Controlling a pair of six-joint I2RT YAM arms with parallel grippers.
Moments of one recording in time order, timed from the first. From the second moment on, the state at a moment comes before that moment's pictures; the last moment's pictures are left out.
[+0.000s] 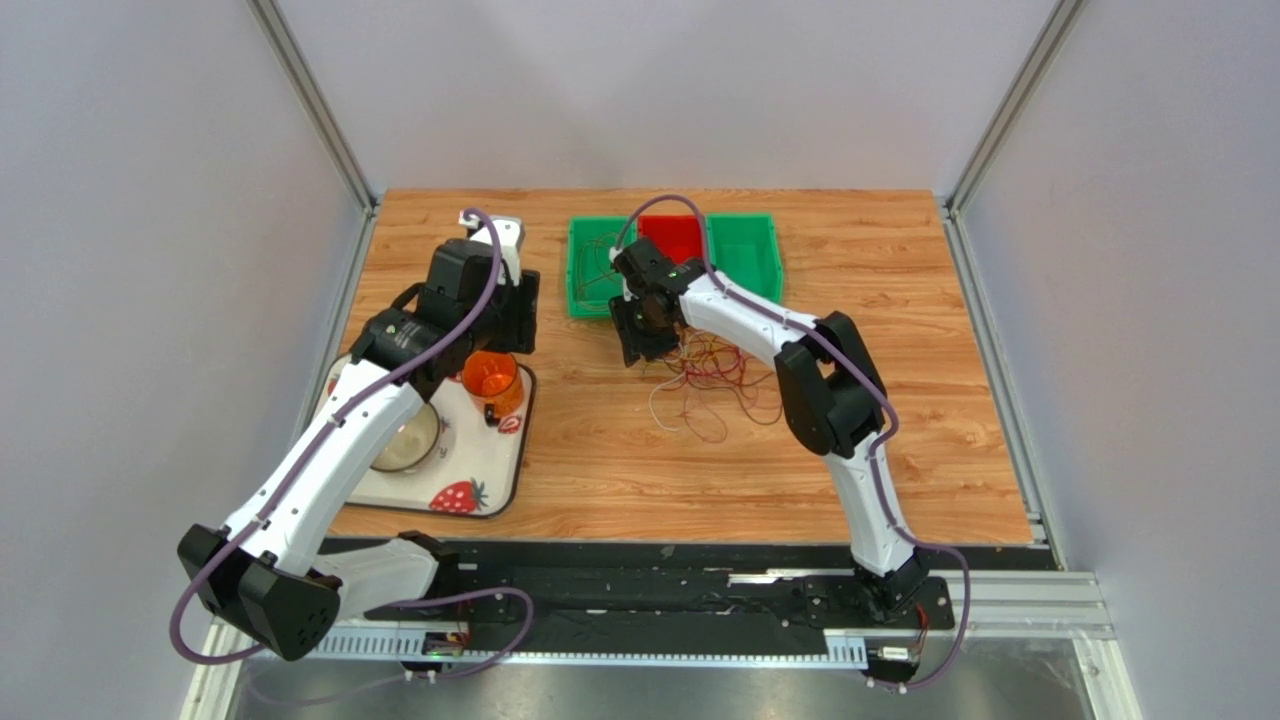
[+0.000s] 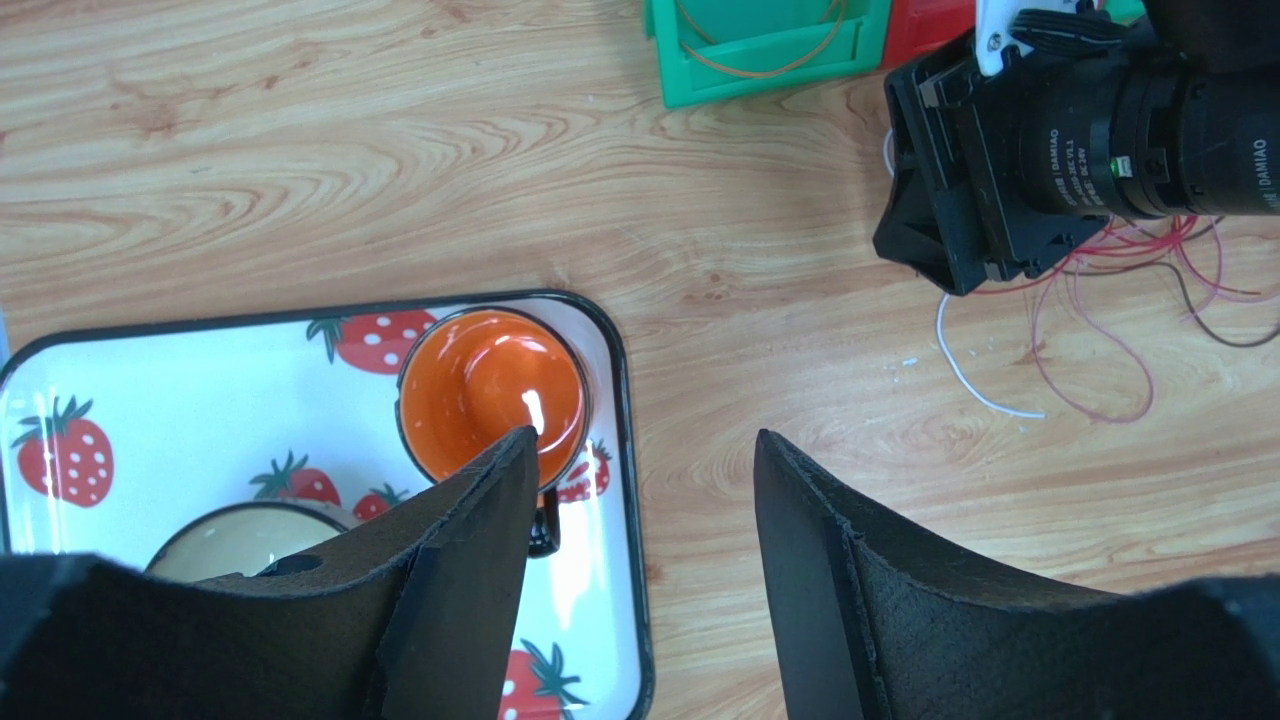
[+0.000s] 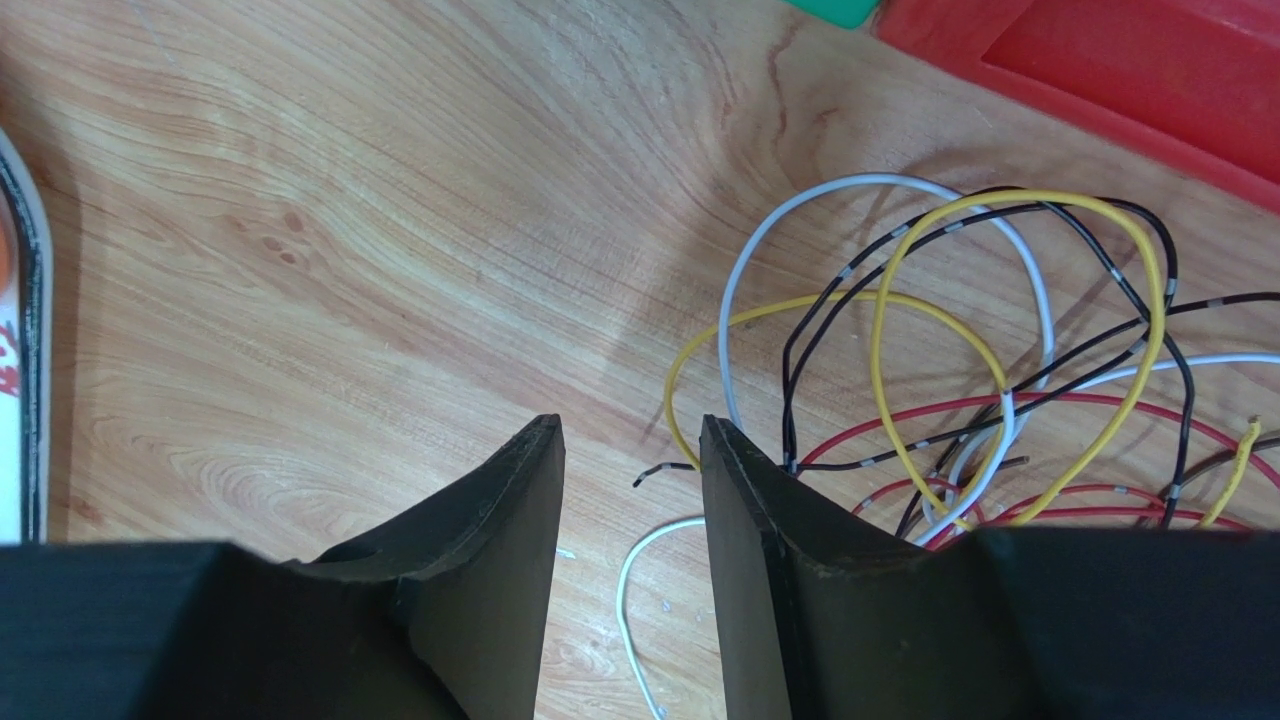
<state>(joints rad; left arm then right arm) -0.46 1.17 1.25 -0.77 -0.20 -0.20 0.68 2.22 1.83 -0.72 -0.07 0.33</state>
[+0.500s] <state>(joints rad) -0.46 1.17 1.25 -0.77 -0.20 -0.20 0.69 2.27 1.84 -0.72 -0.02 0.31</state>
